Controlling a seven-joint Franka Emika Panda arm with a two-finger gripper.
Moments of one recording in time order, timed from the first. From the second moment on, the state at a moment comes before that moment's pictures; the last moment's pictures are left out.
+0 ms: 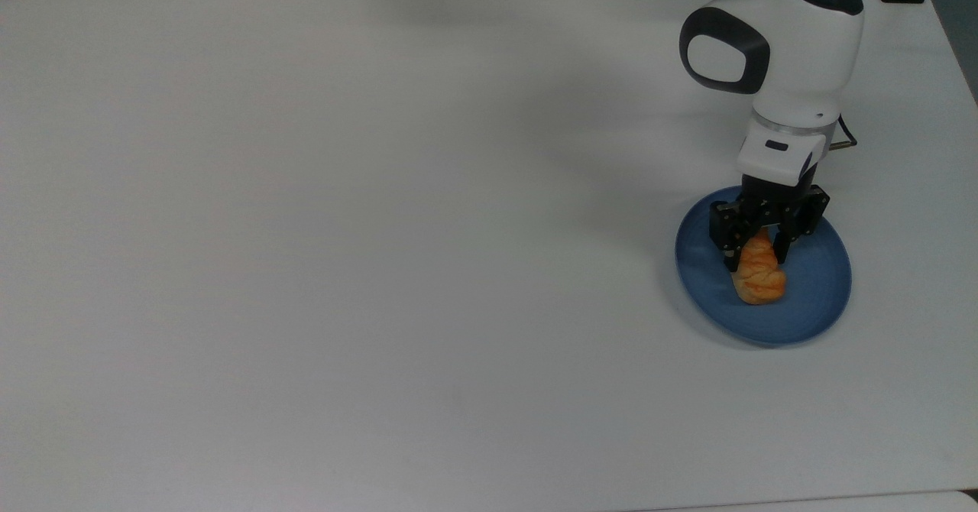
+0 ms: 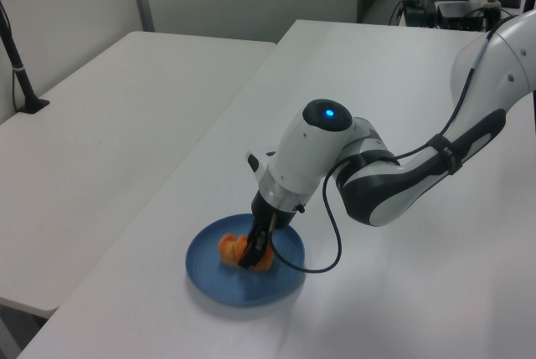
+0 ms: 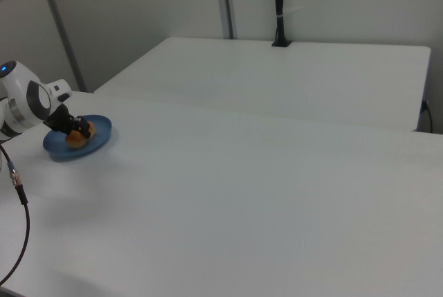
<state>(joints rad) 0.66 0.87 -0.02 -1.18 -0.30 2.46 0.56</state>
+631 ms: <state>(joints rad) 0.65 0.86 -0.02 -1.17 -0.31 2.45 0.56</state>
